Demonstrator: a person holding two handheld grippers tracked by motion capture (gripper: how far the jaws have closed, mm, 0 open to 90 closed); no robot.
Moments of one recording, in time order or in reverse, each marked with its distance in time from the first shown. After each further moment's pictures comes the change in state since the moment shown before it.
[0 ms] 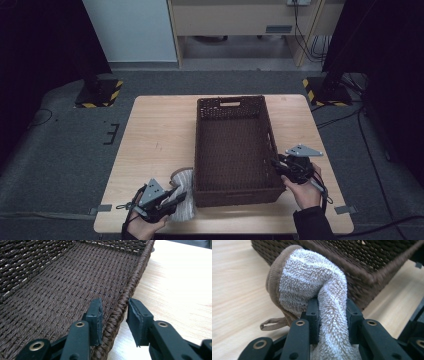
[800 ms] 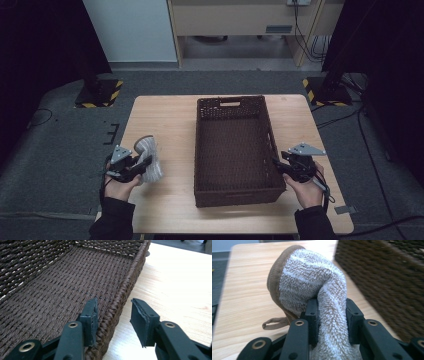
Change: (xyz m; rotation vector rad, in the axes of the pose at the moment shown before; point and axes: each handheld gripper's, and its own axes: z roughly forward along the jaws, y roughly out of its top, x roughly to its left) left arm 0.121 0.023 -0.008 -0.017 0.310 -0.167; right arm -0.007 0.002 -0.002 -0.026 -0.014 0.000
